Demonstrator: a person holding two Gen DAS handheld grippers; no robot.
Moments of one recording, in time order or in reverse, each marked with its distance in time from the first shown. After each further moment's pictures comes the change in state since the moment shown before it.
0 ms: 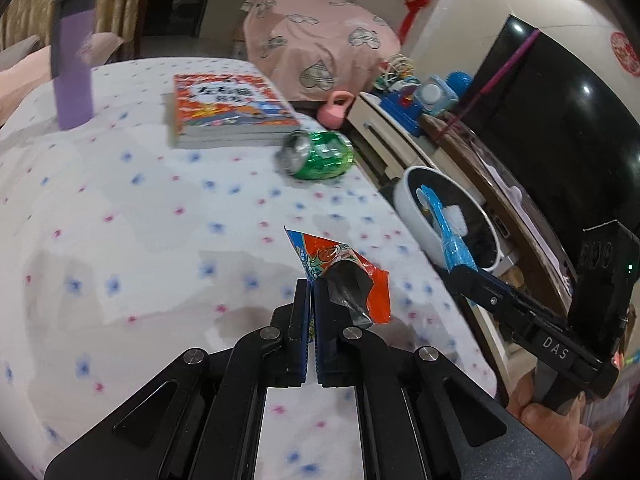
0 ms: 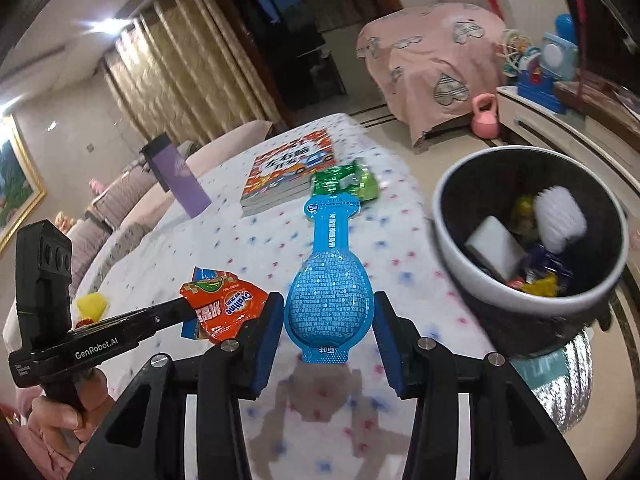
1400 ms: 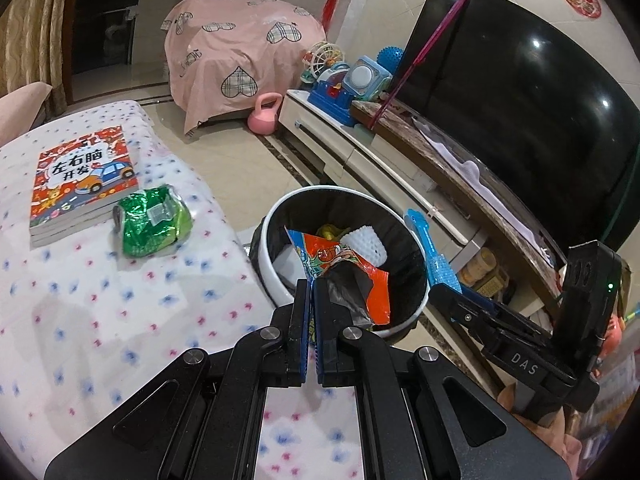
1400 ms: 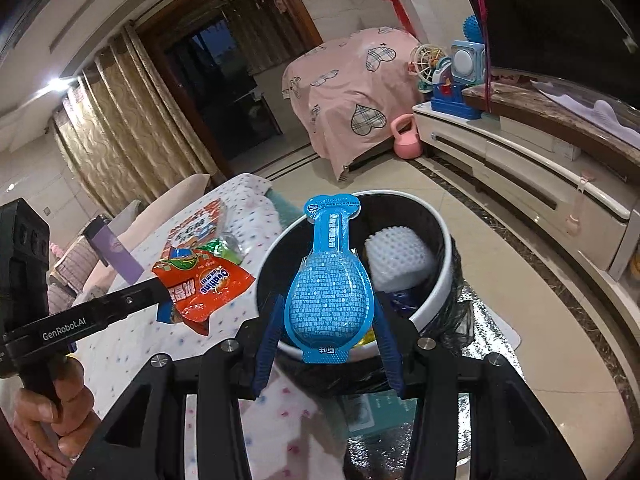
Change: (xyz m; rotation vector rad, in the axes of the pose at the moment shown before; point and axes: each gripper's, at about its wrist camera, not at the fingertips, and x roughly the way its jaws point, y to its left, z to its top) left arm 0.065 -0.148 0.055 0.186 0.017 -0.104; right arm -0.066 -0.125 0.020 0.155 -0.131 -0.161
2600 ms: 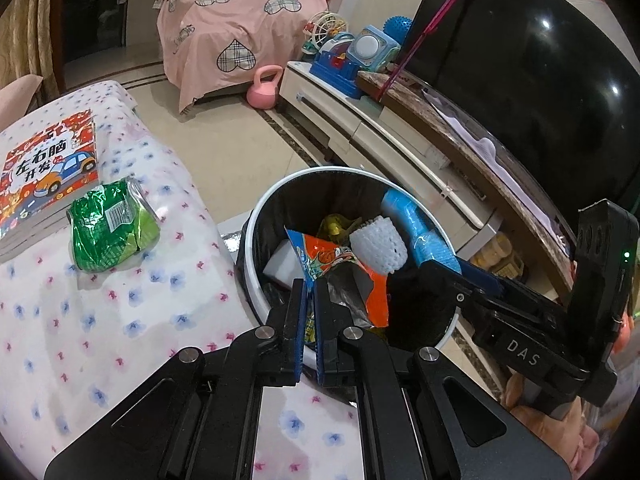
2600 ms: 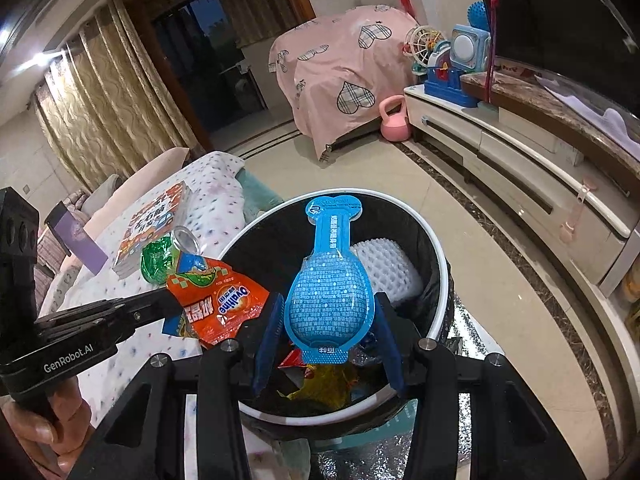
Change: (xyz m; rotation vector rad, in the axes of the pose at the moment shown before) left arm 0.063 -0.004 0.014 0.009 0.105 0.026; right arm 0.052 -0.015 0.029 -0.043 0.100 -0.075
